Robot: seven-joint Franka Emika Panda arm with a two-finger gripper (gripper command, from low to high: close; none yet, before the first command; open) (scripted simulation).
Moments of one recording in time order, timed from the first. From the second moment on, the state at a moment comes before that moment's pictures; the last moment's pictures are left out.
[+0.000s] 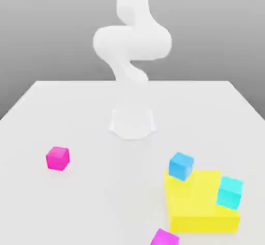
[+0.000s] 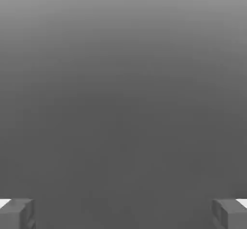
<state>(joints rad) -0.07 -0.74 0.00 -2.36 -0.01 2.36 0.89</state>
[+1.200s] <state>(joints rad) -0.82 0.22 -0.01 -2.94 0.04 3.16 1.73</state>
